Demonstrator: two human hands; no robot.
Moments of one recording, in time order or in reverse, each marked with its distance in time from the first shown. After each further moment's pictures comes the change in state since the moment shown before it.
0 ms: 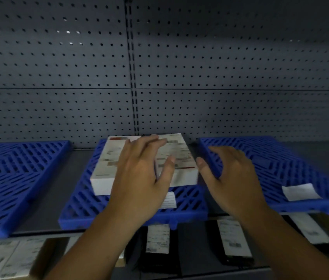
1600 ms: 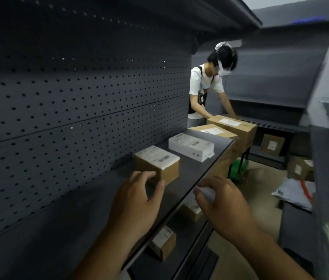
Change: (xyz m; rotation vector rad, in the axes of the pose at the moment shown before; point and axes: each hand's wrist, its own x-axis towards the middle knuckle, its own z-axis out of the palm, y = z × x) left_hand 0.163 0.740 0.772 -0.419 -0.554 0.293; right_hand 0.010 0.901 -0.483 -0.293 0.265 0.545
